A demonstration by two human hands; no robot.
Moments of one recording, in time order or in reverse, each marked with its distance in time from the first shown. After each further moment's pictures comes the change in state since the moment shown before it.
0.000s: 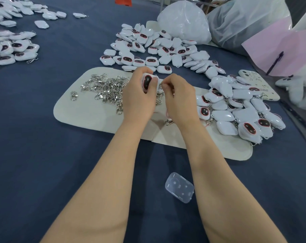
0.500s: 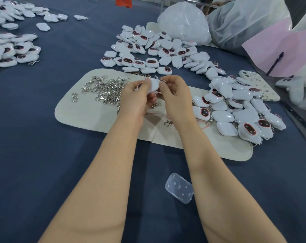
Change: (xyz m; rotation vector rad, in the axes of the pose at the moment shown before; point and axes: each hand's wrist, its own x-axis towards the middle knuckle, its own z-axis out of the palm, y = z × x) left_hand 0.007 0.003 0.000 -0.736 -0.038 -0.662; right_hand -0.002 -0.011 0.006 0.518 -0.016 0.309
